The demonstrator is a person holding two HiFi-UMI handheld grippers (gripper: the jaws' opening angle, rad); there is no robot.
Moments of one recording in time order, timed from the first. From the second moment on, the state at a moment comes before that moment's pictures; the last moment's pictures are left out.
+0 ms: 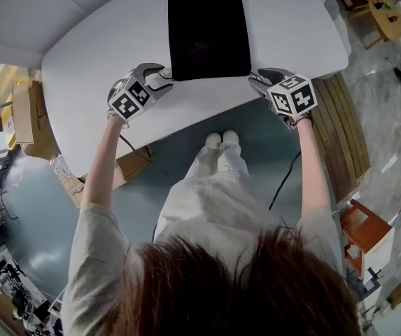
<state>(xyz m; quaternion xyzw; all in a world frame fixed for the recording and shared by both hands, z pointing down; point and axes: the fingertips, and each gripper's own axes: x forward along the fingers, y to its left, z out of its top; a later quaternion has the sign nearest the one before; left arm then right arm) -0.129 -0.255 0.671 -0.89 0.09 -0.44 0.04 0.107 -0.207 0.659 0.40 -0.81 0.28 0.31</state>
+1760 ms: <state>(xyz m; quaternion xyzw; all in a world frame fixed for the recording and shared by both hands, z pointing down) -0.129 -0.246 0.682 -0.88 0.20 -0.40 -0.15 0.117 -0.211 0.677 0.41 -0.78 0.26 0.40</state>
